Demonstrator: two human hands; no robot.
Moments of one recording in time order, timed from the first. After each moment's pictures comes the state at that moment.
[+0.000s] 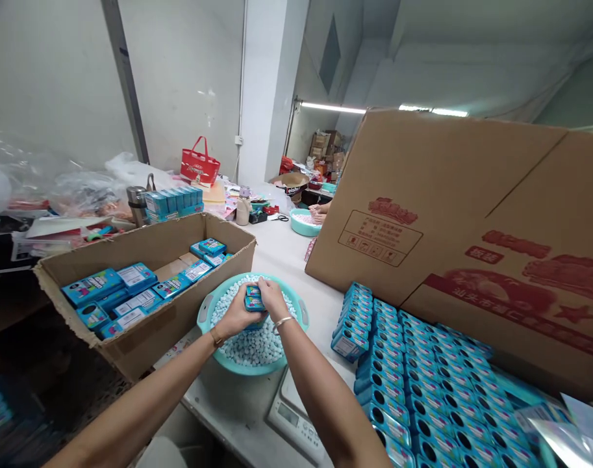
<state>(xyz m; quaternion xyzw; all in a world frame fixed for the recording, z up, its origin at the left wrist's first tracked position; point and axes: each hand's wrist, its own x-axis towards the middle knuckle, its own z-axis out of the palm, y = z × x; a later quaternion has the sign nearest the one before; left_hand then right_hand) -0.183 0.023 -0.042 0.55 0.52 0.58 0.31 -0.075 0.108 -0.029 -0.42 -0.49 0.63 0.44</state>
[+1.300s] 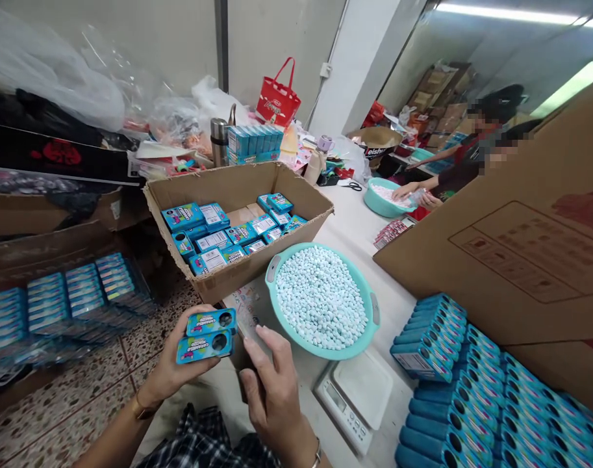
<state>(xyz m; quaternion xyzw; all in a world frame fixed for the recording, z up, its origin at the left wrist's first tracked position) -0.281 -0.220 -0.089 0.40 0.59 0.63 0.32 -0.082 -0.123 -0.065 -0.21 -0.89 0.27 0.29</state>
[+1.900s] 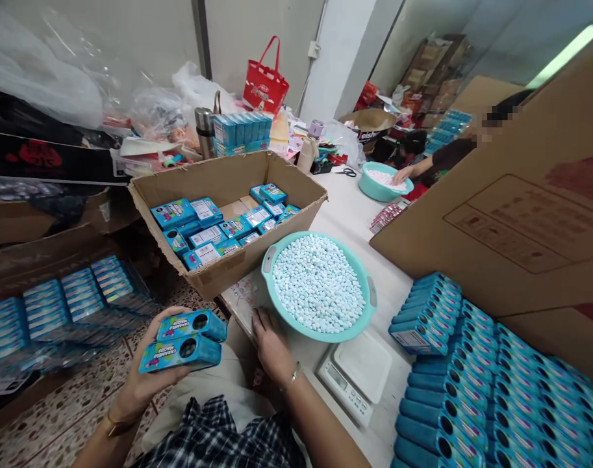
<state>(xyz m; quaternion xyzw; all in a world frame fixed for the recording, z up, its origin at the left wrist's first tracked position) -0.296 -0.254 -0.084 0.35 0.60 0.64 0.32 -0.108 -0.085 -0.176 -0.25 -0.95 0.18 0.10</state>
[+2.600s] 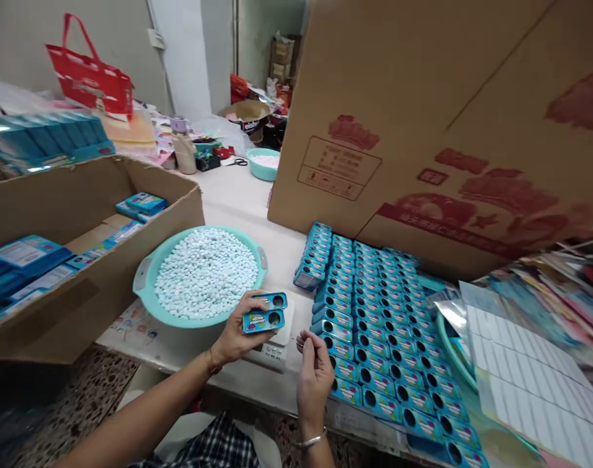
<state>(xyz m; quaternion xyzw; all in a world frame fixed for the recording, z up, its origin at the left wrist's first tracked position) -0.045 -0.045 -0.095 0.65 0.33 0.55 0.40 0.128 -0.116 -0.116 -0.62 -0.36 0.34 0.60</state>
